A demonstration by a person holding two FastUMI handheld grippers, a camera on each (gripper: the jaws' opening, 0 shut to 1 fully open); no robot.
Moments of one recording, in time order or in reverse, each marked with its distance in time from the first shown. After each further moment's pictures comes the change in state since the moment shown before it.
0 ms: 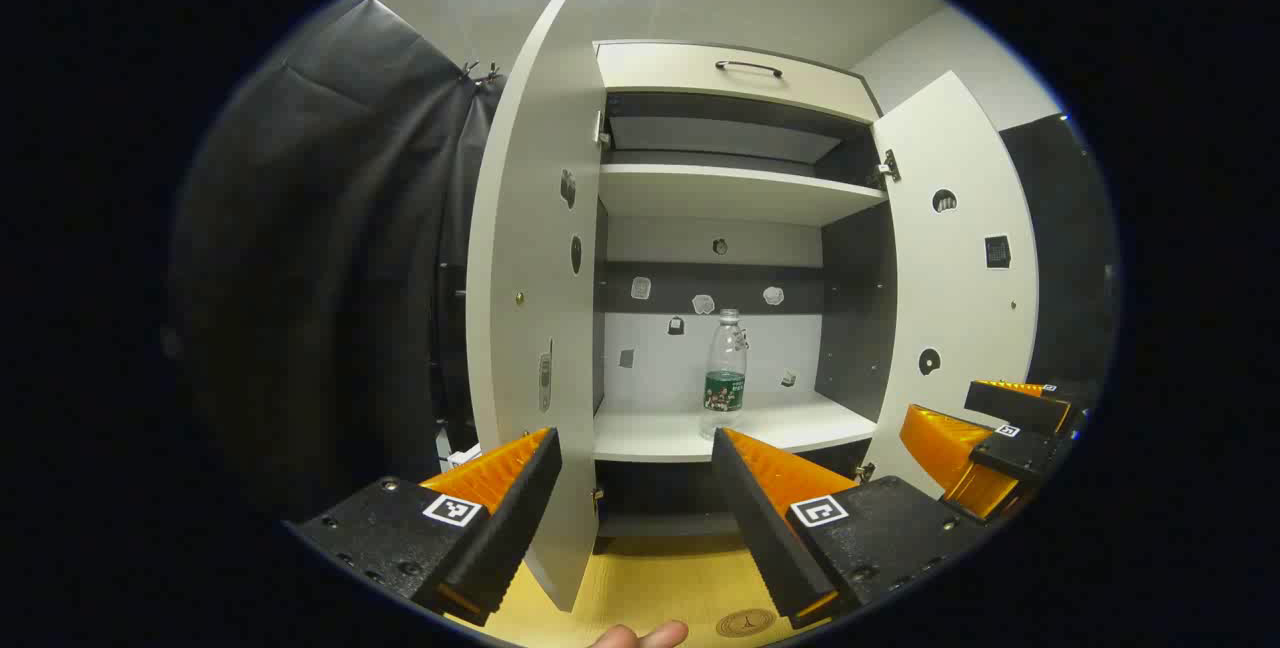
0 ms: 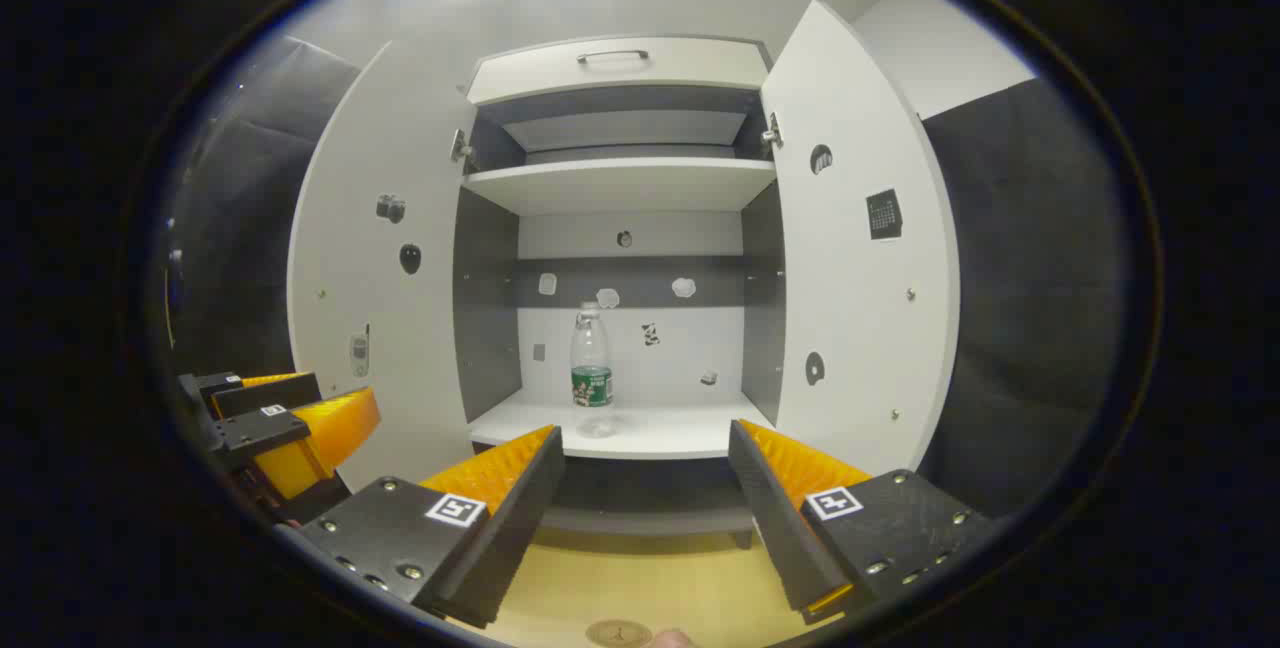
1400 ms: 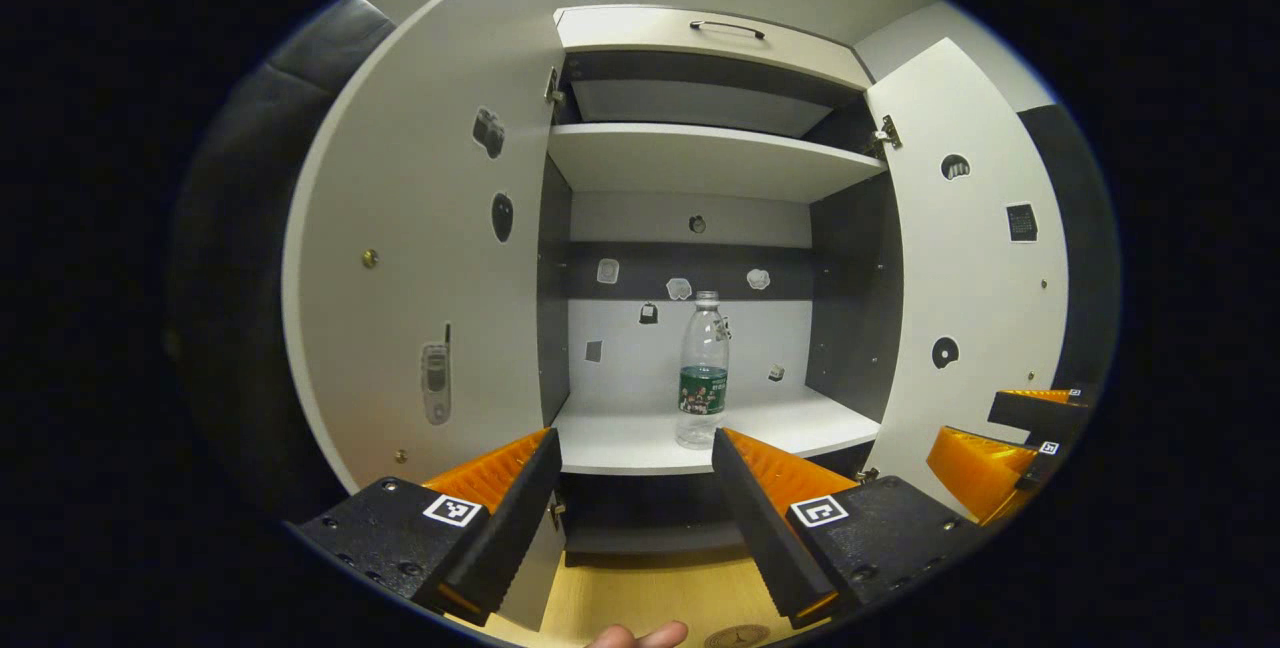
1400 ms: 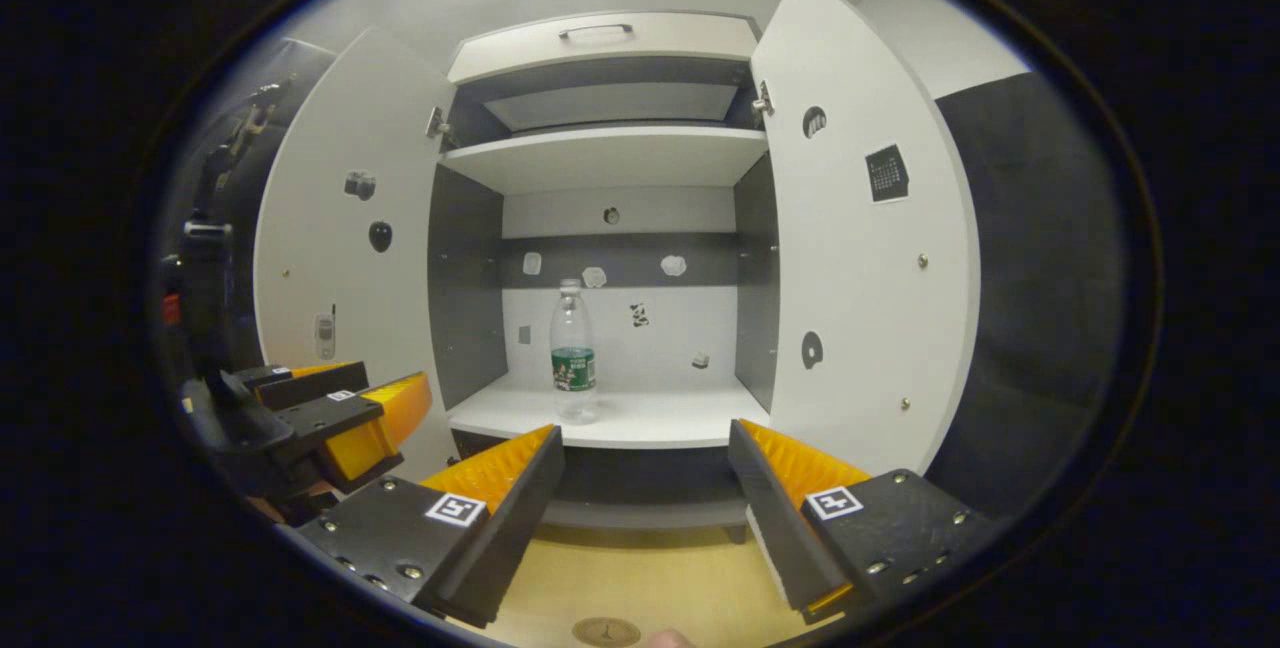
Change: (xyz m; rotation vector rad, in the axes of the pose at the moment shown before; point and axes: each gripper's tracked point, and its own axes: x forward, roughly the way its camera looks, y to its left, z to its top) left arm 0.085 -0.040 -0.028 -0.003 0.042 -0.065; right arm 0.026 -0.024 -0.021 -0.006 0.053 -0.020
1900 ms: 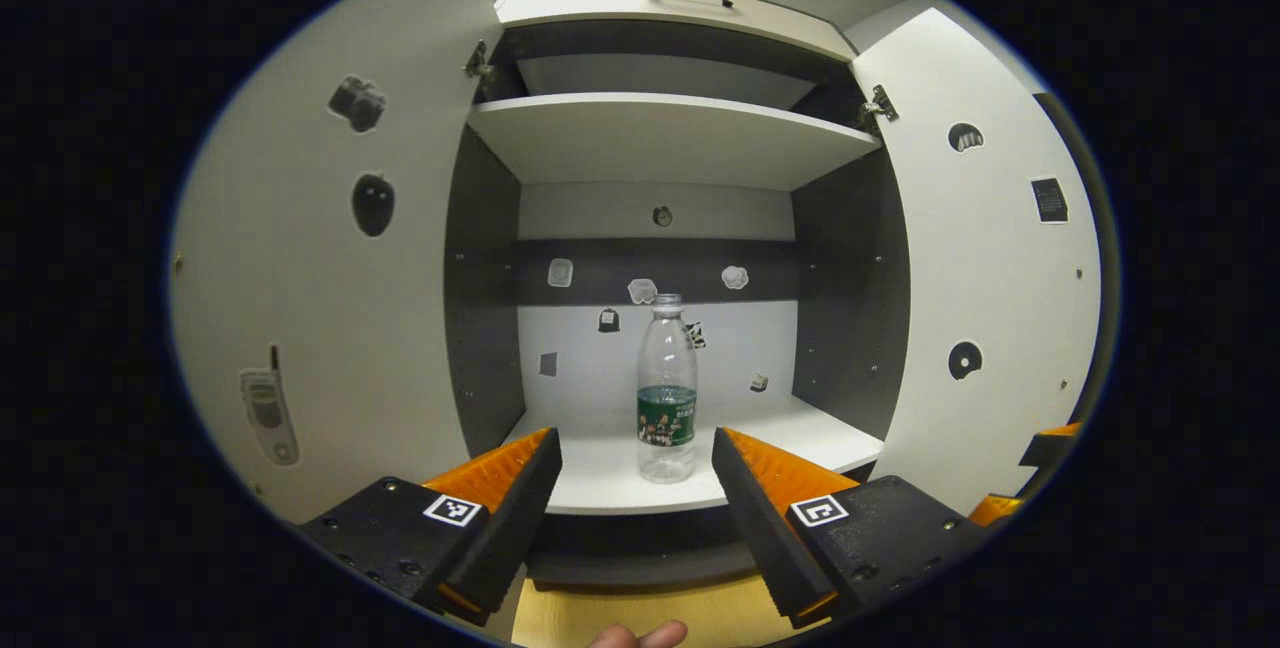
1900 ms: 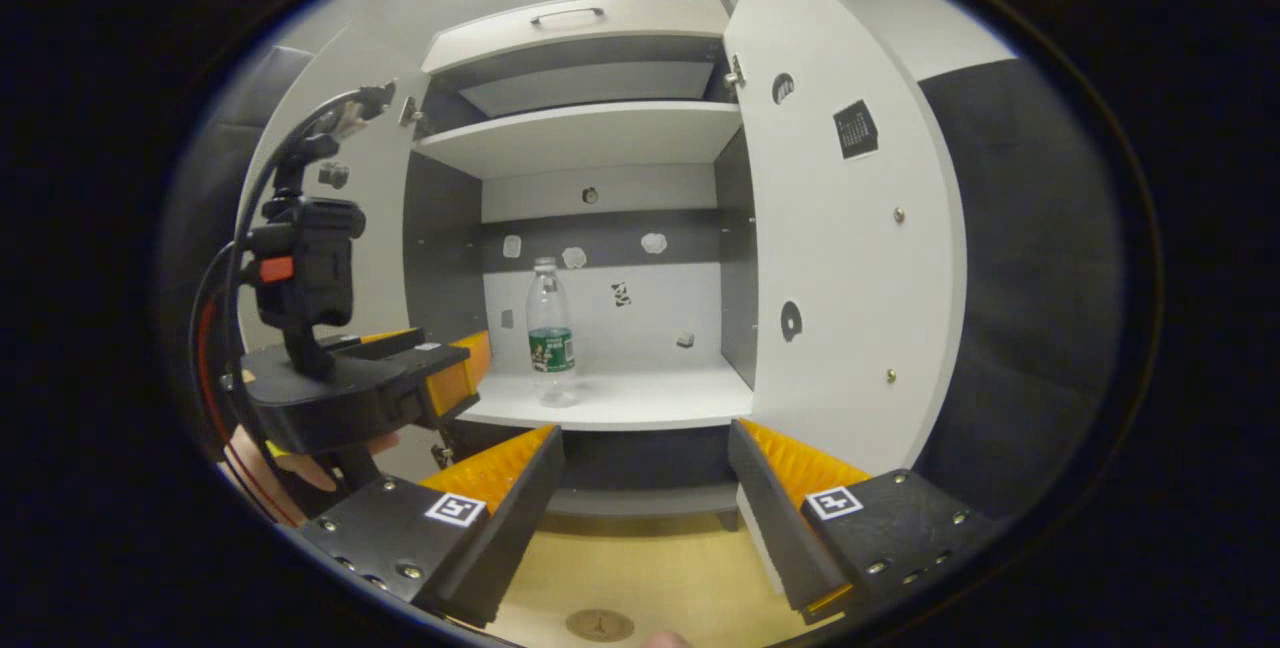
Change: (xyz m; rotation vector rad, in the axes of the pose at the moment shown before) left arm 0.086 -0.043 0.007 0.041 -0.018 -0.067; right arm 0.007 -0.023 -0.022 0.032 0.056 -0.029
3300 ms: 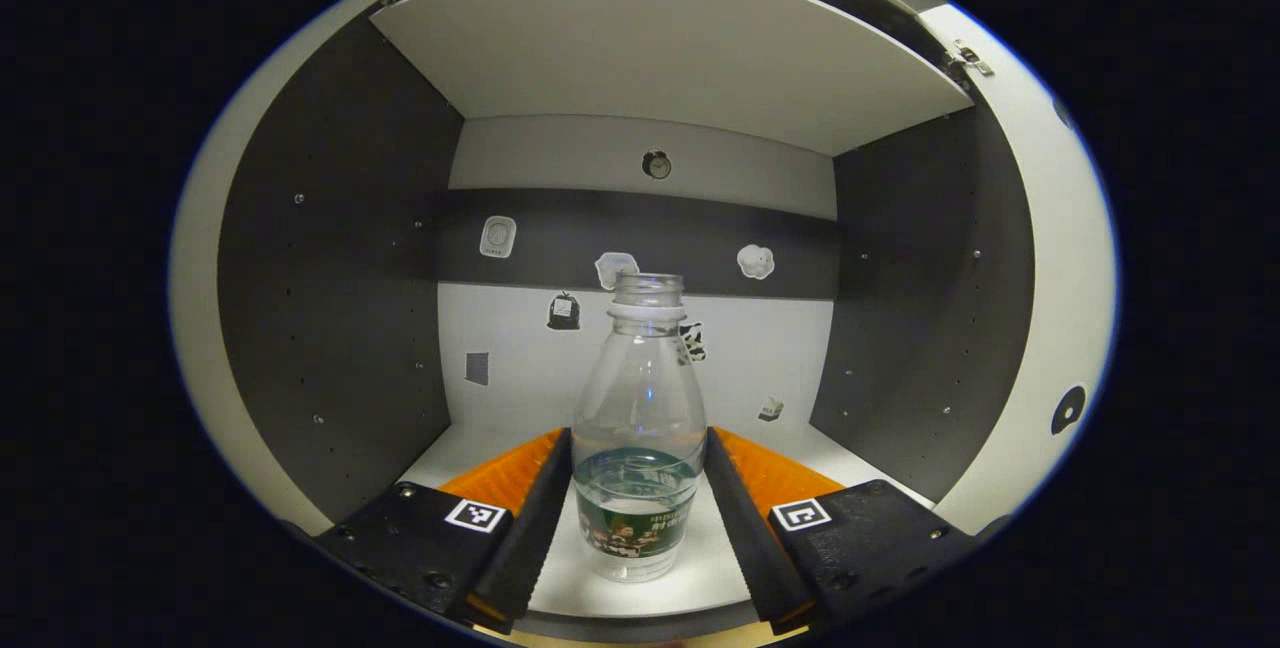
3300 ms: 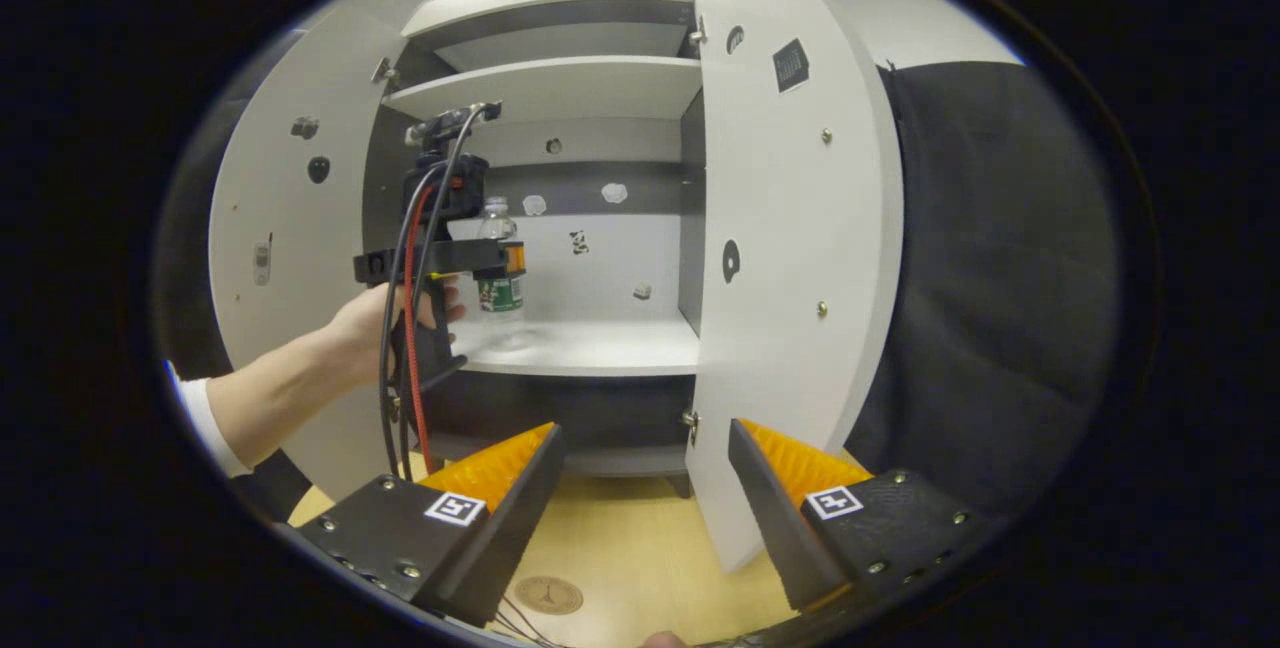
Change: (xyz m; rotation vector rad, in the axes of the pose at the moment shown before) left arm 0.156 -0.017 -0.012 -0.090 0.055 -0.035; right arm -0.007 -0.054 -0.042 -0.047 0.107 -0.076
